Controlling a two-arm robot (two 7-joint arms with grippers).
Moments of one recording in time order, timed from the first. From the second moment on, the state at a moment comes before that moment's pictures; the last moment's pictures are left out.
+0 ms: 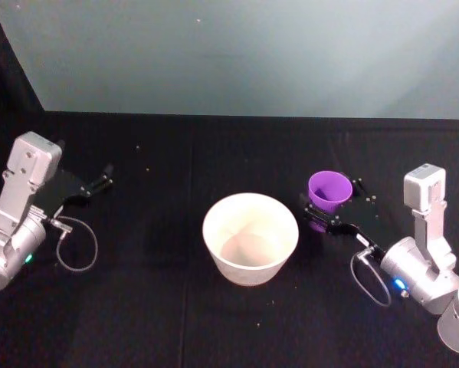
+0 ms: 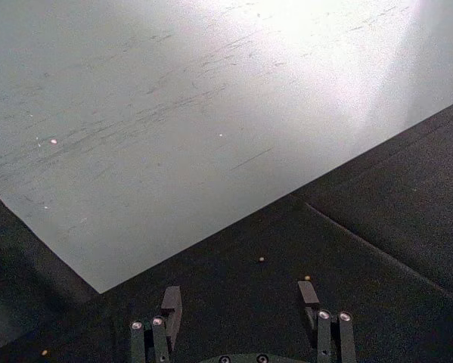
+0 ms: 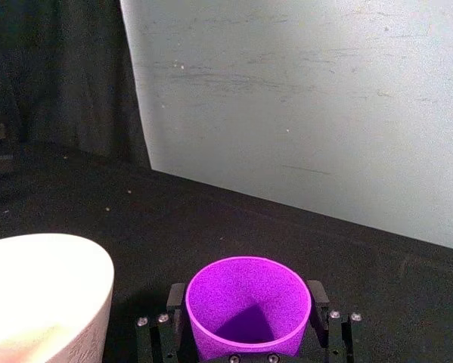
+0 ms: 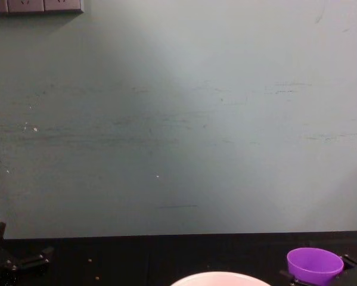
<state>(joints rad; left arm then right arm) -0.20 0.60 0.45 -1.41 -0.25 -0.12 0.03 0.25 0.38 -0.40 -1.16 0.39 -0.30 0.37</state>
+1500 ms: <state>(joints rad) -0.20 0.60 0.45 -1.41 -0.25 -0.12 0.03 0.22 0.43 -0.35 -1.32 0.38 -0.20 0.34</state>
